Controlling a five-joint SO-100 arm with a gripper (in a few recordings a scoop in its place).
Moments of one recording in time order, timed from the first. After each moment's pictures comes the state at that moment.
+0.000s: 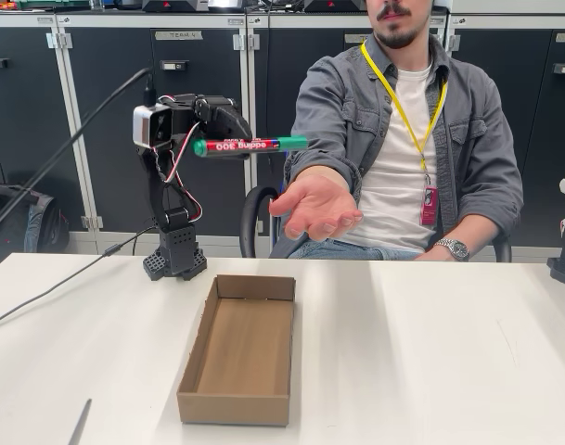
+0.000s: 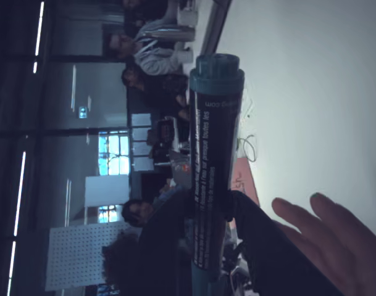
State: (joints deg) arm -37.3 126.6 88.5 45.9 -4.2
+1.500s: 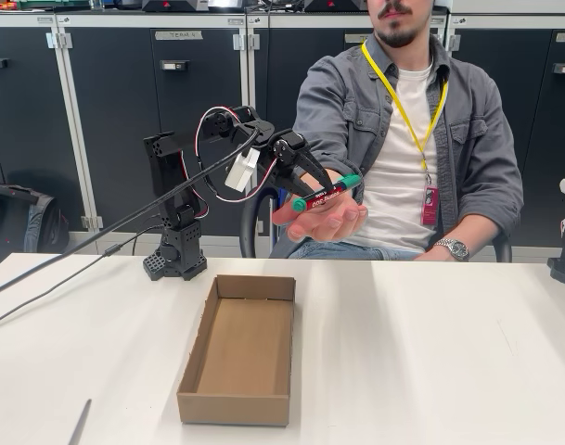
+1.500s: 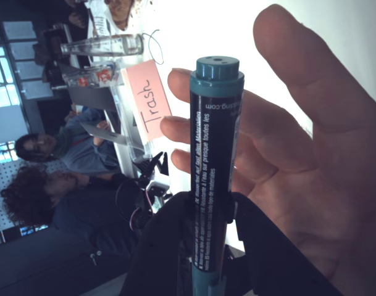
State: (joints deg) arm -58.3 108.7 81.1 54.1 -4.2
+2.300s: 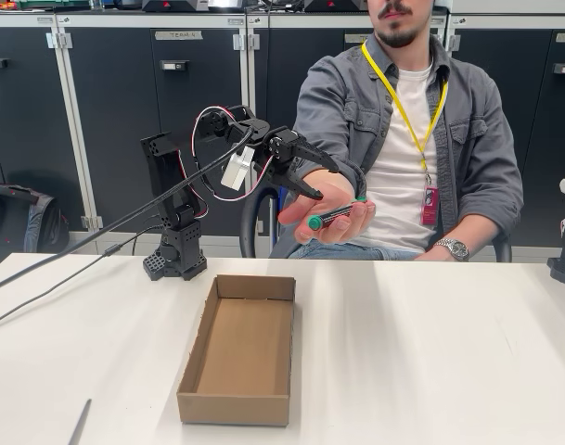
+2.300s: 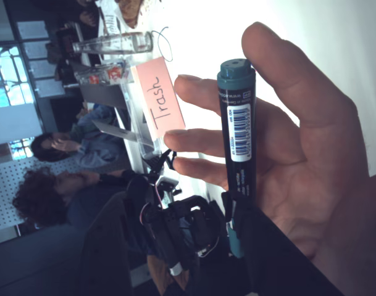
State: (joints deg) arm -57.2 112.3 84.4 52.2 -3.0
